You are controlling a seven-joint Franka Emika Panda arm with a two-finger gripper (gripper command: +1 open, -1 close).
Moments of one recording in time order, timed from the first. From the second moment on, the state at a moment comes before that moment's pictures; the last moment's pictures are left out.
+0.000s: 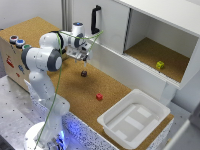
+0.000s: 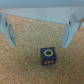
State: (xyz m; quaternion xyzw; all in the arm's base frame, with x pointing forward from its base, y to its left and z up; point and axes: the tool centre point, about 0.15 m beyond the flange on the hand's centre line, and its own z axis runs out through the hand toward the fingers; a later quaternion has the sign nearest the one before) arm 0.426 0.168 0.307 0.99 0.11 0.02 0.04
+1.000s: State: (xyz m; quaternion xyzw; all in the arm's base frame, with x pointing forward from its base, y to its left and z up) arm 0.431 0.177 0.281 0.99 0.14 0.04 0.03
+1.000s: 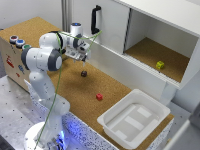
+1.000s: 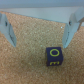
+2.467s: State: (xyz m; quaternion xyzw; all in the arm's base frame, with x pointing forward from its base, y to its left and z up) arm 0.452 0.151 0.203 0.98 0.18 0.01 -0.01
